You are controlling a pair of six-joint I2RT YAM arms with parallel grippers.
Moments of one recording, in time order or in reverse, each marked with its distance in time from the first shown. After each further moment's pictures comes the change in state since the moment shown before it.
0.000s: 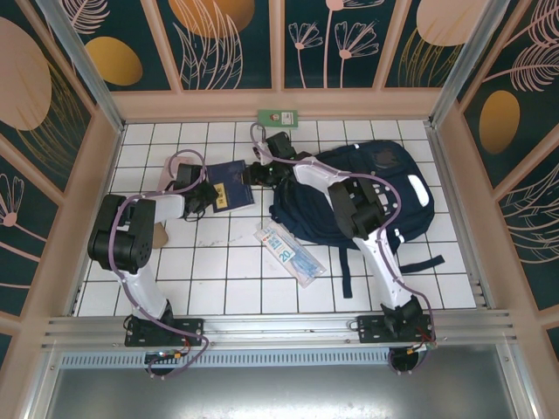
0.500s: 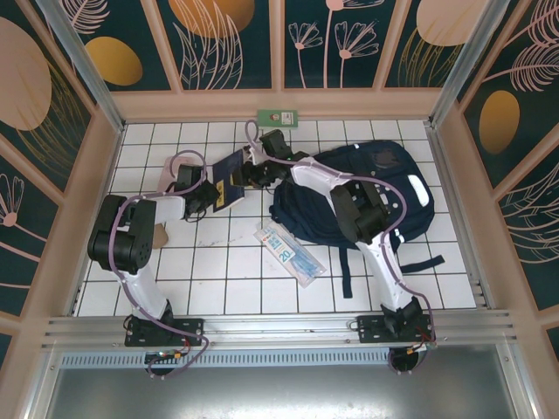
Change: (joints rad) left arm -0.009 -0.006 -0.021 0.049 0.021 0.006; right arm 0.050 -0.076 -0.039 0.029 -0.117 0.037
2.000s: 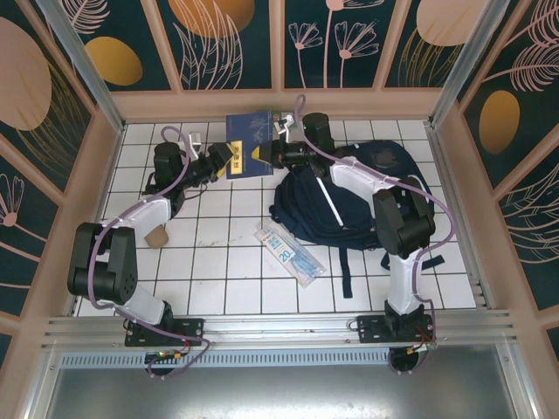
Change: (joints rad) left arm 0.039 -0.250 0.011 0.342 0.605 -0.251; right arm -0.151 -0.386 -0.407 0.458 -0.201 0.354
